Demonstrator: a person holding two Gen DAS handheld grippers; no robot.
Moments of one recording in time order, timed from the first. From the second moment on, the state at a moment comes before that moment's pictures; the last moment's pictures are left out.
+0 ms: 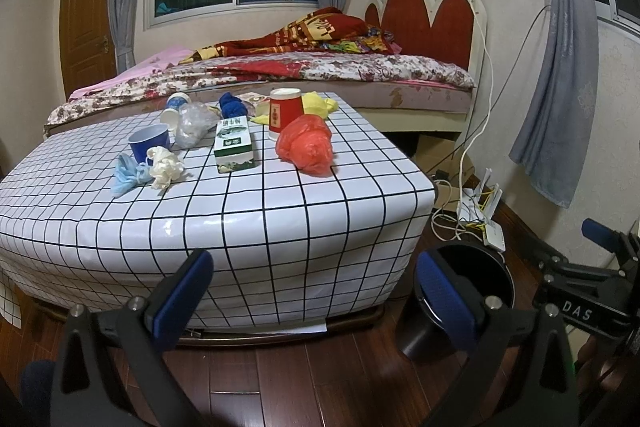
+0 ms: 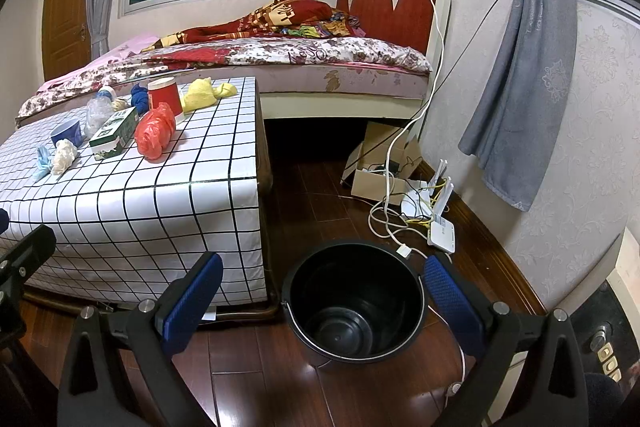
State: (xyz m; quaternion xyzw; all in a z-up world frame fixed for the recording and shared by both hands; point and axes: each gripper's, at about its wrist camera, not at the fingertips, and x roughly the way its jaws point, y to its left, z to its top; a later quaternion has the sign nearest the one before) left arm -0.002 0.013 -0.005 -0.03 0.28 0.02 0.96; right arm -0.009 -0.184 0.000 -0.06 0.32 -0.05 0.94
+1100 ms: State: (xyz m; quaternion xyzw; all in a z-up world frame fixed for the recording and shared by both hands) left arm -0.003 0.013 -0.005 -0.03 0.28 0.02 0.96; right arm -0.010 -0.184 0.000 -0.06 0.32 -0.05 0.94
